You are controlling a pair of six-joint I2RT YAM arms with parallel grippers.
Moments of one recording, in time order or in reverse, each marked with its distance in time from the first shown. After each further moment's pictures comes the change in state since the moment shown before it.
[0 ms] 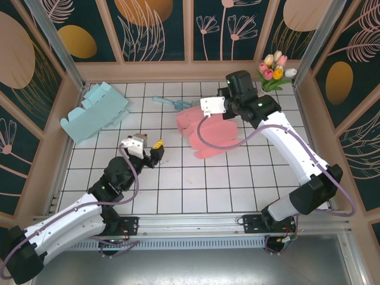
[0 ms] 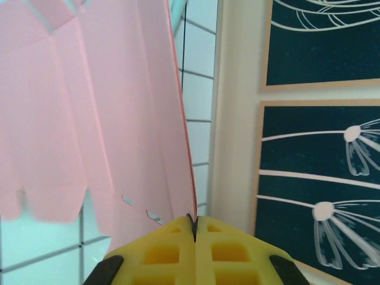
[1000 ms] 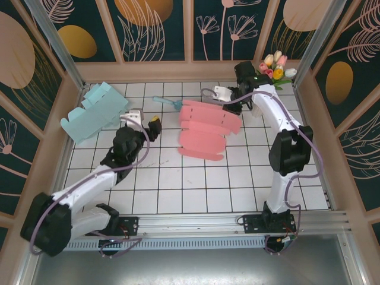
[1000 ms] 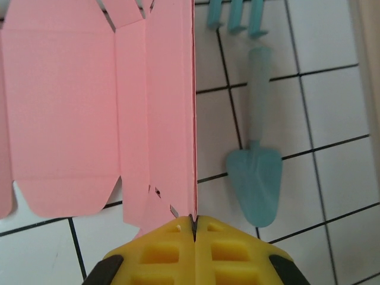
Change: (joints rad) left arm 0.320 0.509 0.228 0.120 0.224 -0.100; right arm -0.234 0.452 0.202 -0.187 -0.254 0.134
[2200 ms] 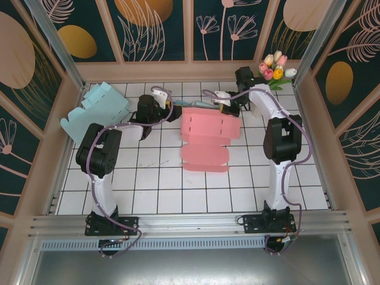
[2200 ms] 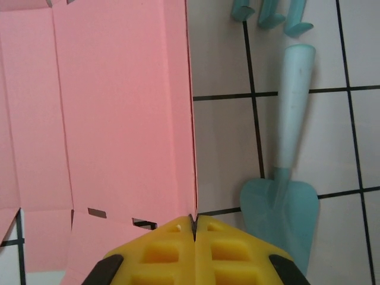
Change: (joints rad) left arm 0.104 0.804 0.574 0.066 0.583 0.085; right arm -0.063 0.193 0.055 0.063 -0.139 -0.129
